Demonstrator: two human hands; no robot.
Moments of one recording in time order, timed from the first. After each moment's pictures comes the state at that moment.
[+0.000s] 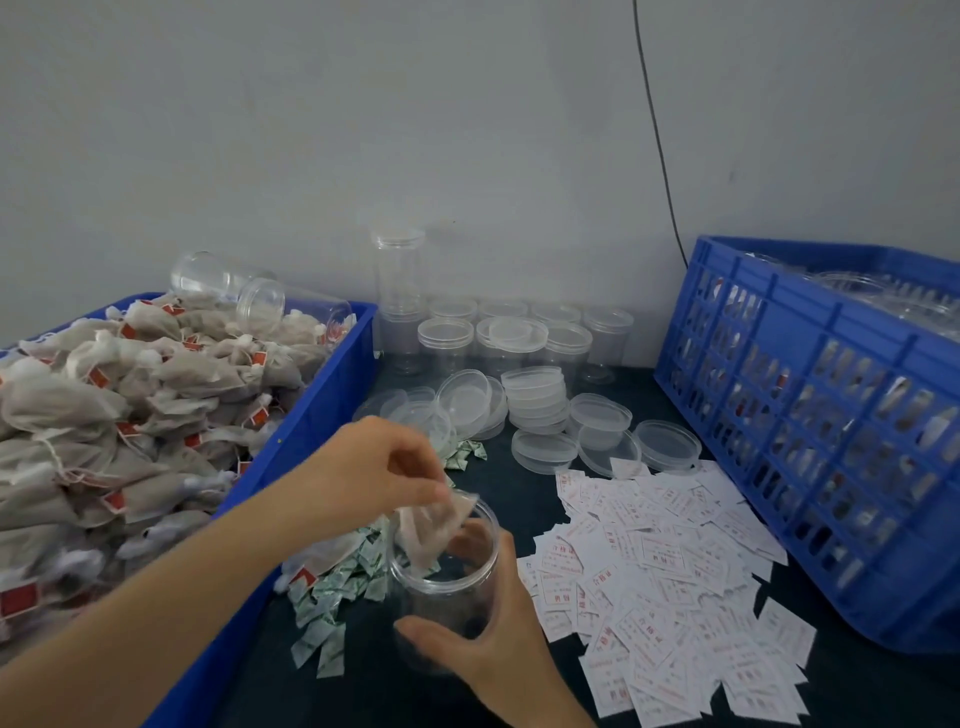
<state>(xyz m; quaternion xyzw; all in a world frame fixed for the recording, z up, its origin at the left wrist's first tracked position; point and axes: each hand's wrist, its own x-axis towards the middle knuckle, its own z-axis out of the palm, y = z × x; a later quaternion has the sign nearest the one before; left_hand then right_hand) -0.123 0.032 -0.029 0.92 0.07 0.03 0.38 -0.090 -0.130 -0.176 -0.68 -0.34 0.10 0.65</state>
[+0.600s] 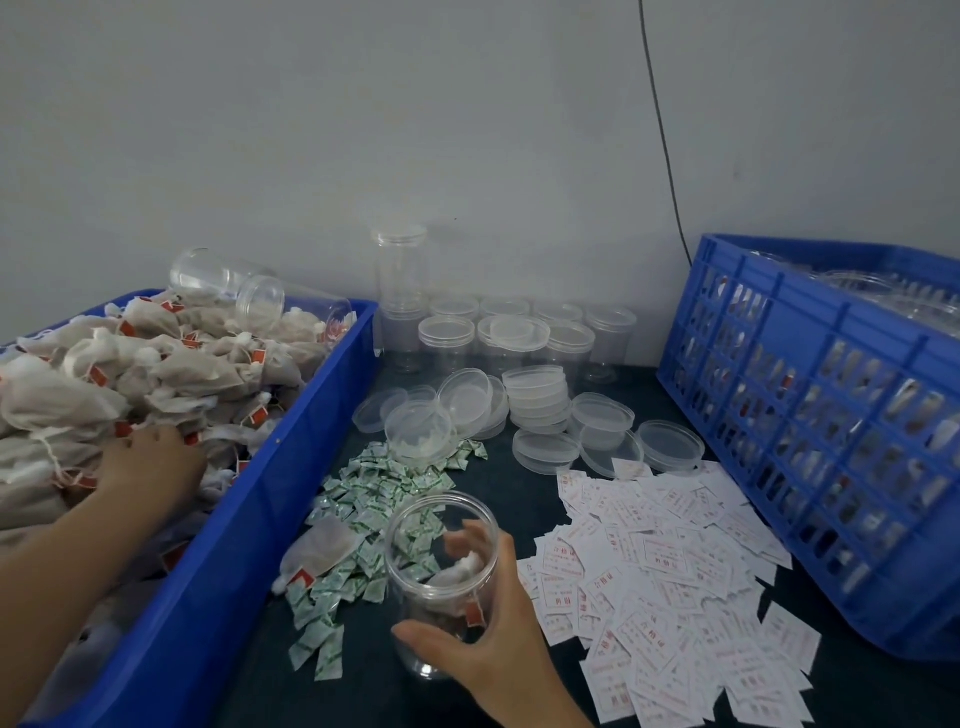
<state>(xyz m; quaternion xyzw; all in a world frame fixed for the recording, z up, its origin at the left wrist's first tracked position) -0.143 0.207 -0.098 0.90 0.36 -0.10 -0.23 -0.092 -0.133 -0.174 -0.67 -0.33 0.14 0.64</state>
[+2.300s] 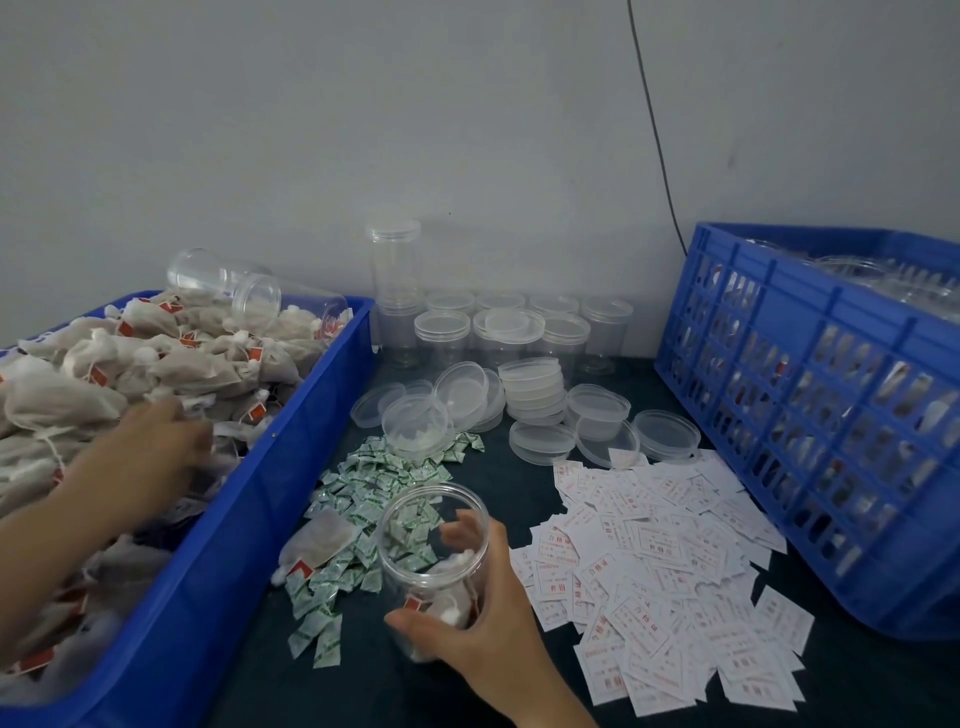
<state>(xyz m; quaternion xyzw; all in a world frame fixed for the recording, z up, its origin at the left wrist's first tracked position) -0.160 0.182 -0.061 0.96 0.25 0.03 -0.10 -0.090 -0.130 -0.181 -0.67 -0.33 0.14 0.65</state>
